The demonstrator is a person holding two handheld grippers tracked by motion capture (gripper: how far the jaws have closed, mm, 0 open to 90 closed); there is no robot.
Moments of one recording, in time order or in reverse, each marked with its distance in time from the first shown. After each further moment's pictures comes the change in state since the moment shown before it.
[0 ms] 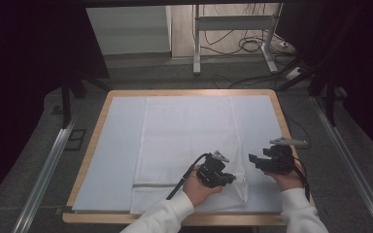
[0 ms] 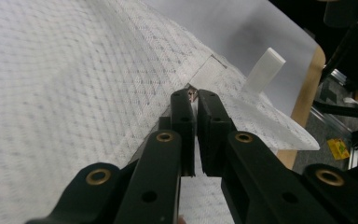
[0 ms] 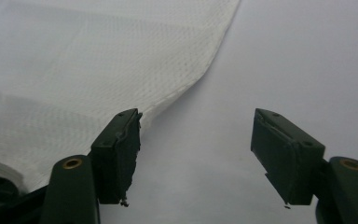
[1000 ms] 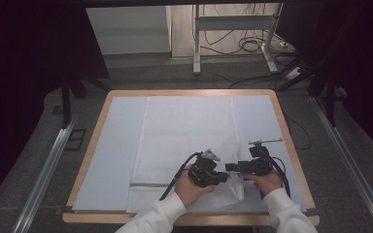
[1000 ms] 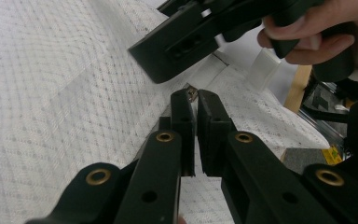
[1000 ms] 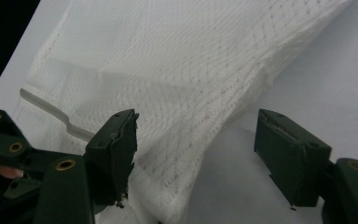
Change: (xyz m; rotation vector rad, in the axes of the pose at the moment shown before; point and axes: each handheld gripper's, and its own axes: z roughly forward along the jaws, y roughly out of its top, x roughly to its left) left arm 0.005 -0.008 -0.016 -0.034 -0.012 -0.004; right arm 0.039 0.001 0.040 0.243 0.294 0.219
